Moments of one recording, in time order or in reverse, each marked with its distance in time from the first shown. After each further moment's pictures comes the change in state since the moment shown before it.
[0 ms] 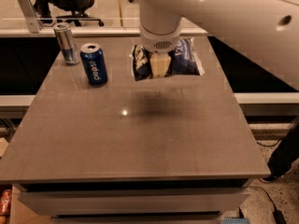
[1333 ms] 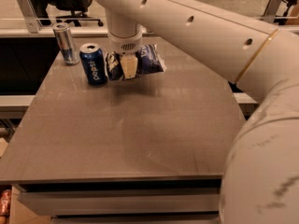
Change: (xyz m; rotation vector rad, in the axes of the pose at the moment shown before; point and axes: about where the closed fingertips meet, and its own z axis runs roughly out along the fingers) arm -0.083 -0.044 0.079 -0.099 -0.072 -0.129
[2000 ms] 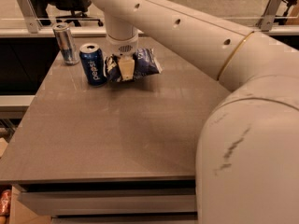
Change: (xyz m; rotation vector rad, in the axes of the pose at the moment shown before) arm -0.004 -0.013 0.029 -0.048 -0.008 0.017
